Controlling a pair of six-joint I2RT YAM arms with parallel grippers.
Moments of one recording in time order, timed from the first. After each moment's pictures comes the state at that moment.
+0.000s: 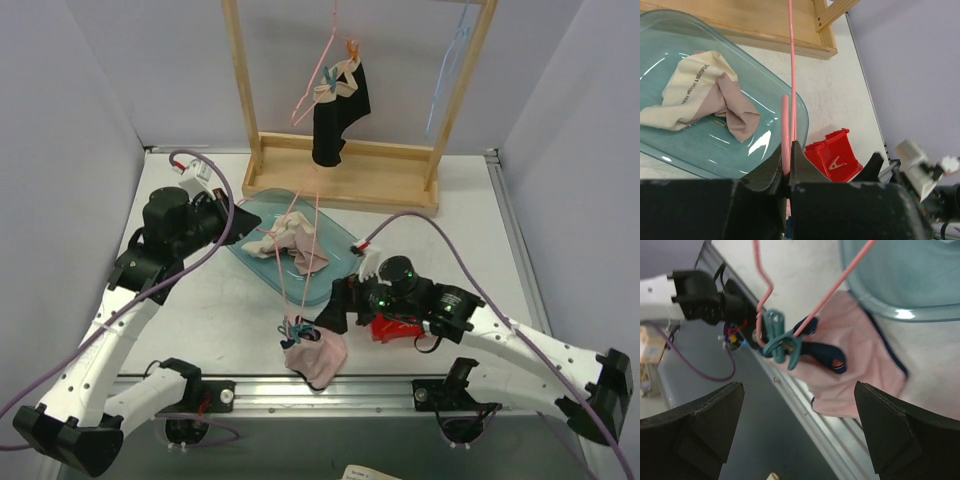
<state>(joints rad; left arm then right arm) -0.37 0.97 1.11 -0.46 0.24 -0.65 0.89 0.94 0.73 -0.33 -0.25 0.60</state>
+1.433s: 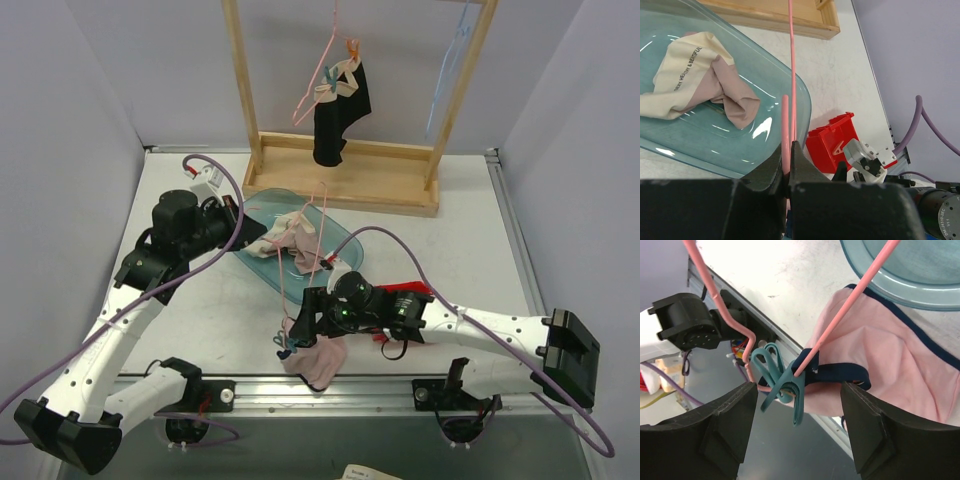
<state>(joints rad) -0.40 0.98 1.09 -0.48 0.27 -0.61 1.13 1.23 0.75 -0.18 -0.10 0.91</state>
